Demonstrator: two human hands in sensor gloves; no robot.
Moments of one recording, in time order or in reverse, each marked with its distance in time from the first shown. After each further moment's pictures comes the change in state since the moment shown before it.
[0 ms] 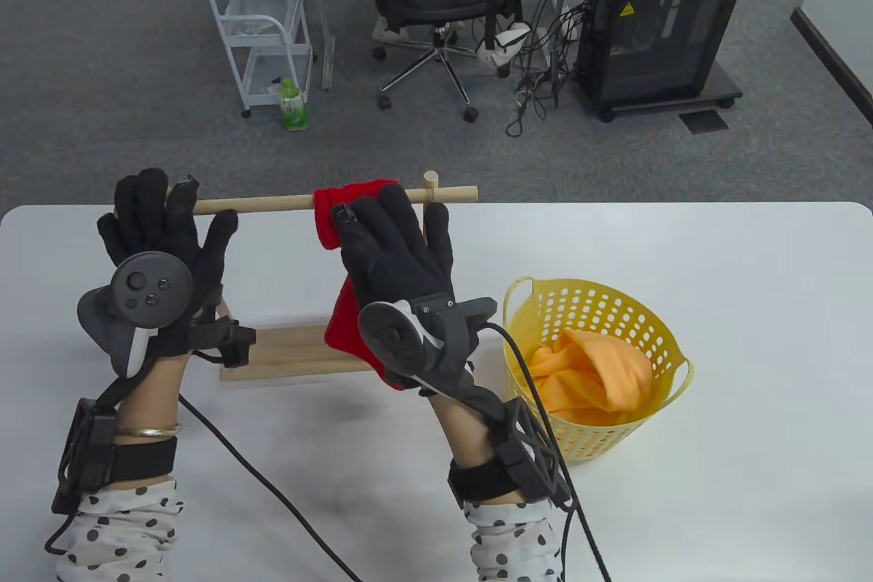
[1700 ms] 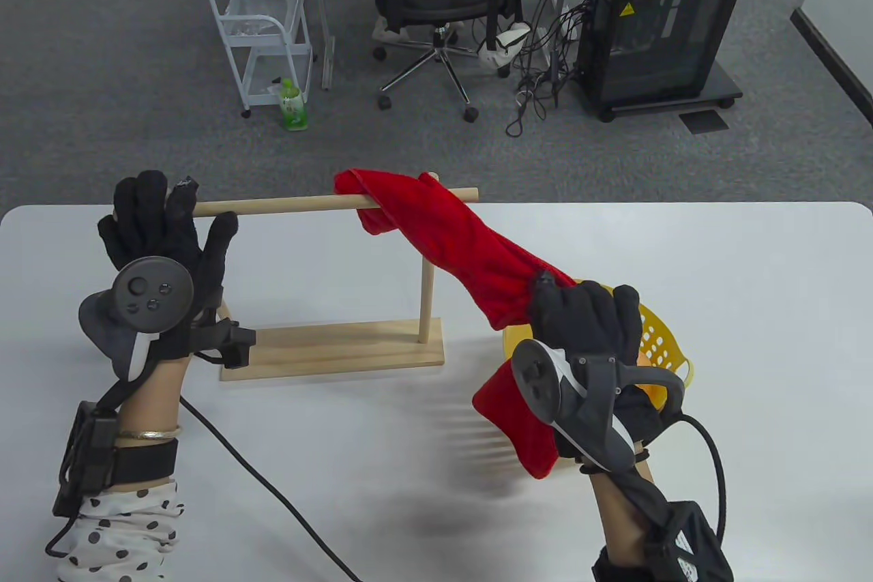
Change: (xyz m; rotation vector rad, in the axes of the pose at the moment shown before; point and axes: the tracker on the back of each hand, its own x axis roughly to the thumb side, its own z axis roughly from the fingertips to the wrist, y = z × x) left_hand -0.001 -0.001 0.003 0.017 -0.013 -0.003; right_hand -0.110 -0.103 0.052 0.263 0.244 0.544
